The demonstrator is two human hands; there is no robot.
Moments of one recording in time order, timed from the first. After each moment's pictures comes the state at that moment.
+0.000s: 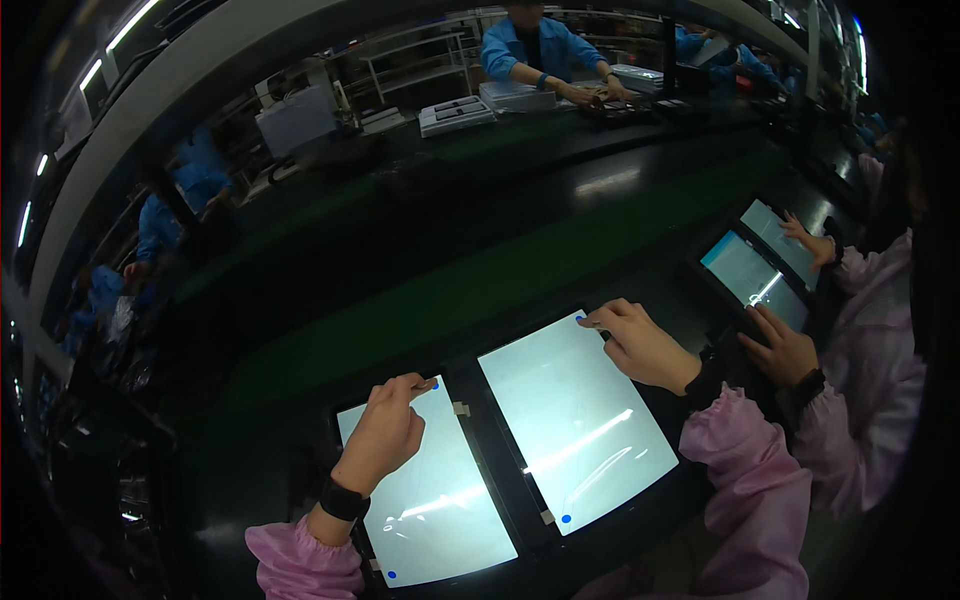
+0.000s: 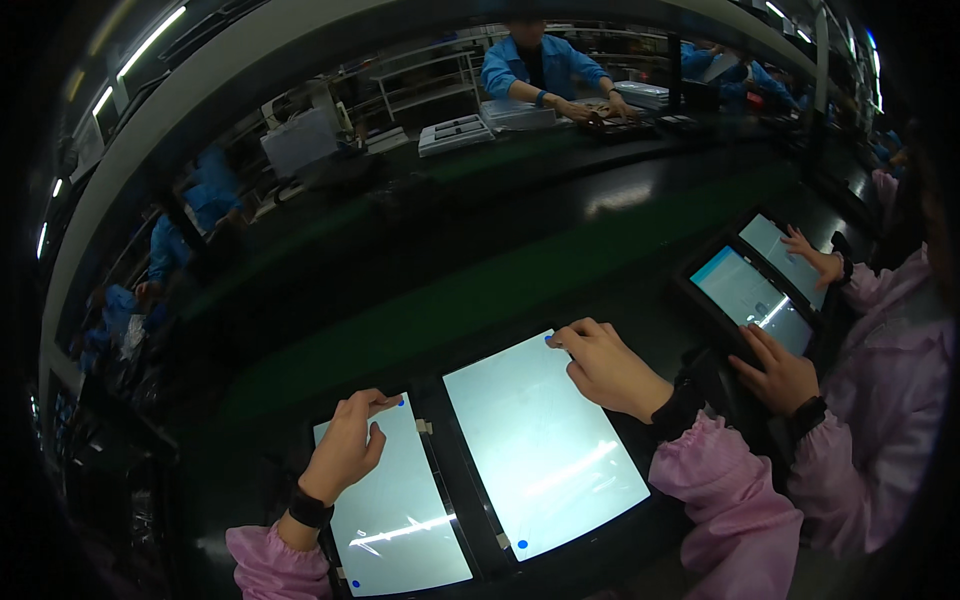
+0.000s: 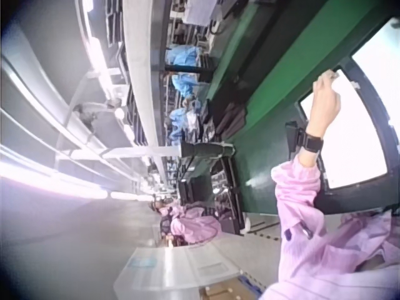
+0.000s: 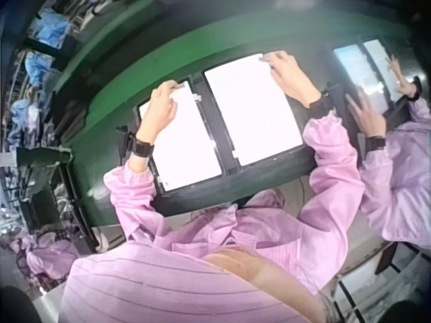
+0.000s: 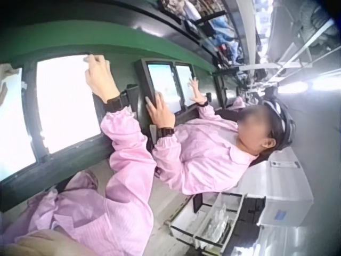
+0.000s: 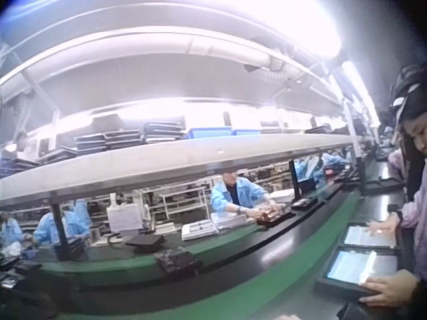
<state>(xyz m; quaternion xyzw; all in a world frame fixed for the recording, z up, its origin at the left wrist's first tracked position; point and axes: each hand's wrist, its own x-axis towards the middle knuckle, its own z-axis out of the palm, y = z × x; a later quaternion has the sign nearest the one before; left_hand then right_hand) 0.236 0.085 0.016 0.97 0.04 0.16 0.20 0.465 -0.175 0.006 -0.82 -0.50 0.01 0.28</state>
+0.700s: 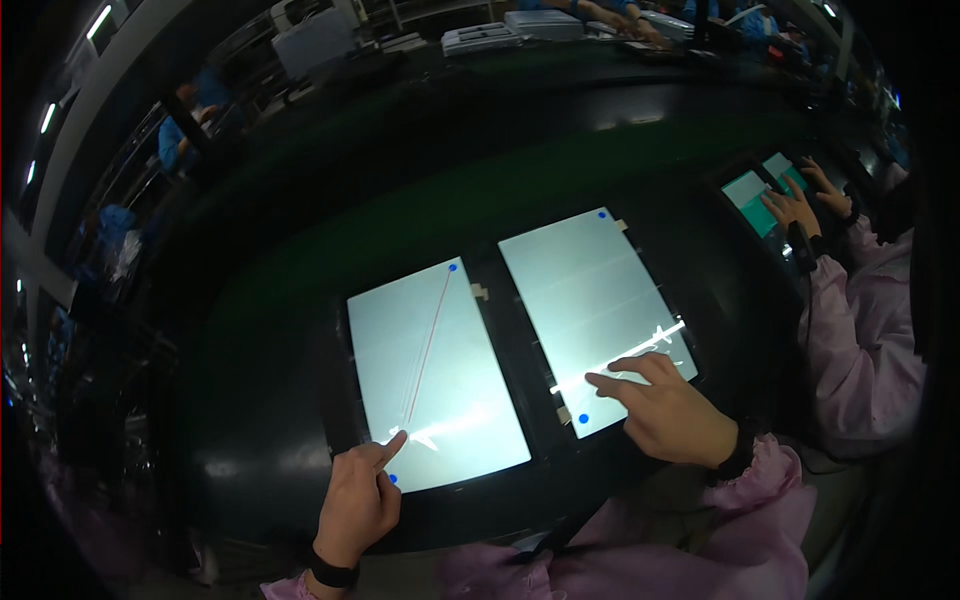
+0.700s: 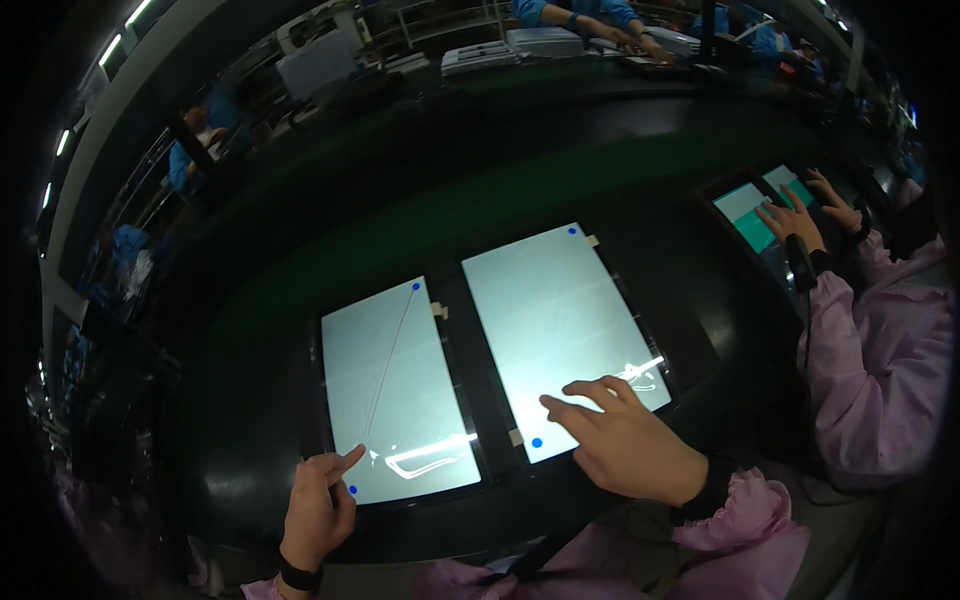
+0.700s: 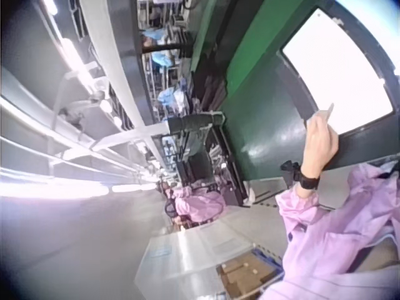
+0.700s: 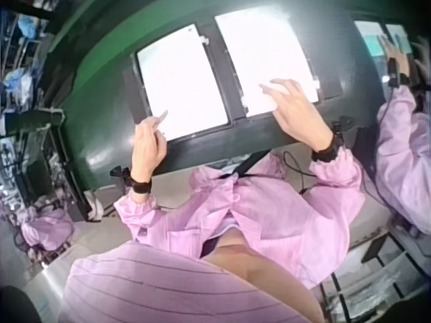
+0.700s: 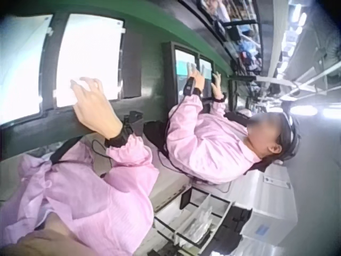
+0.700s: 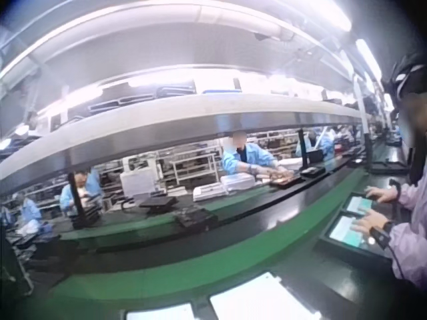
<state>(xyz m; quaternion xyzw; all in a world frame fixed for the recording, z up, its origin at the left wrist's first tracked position) 0.060 -0.001 0.012 0.96 0.15 0.16 0.16 0.316 -0.232 0.024 -0.75 -0.63 0.07 0.19</state>
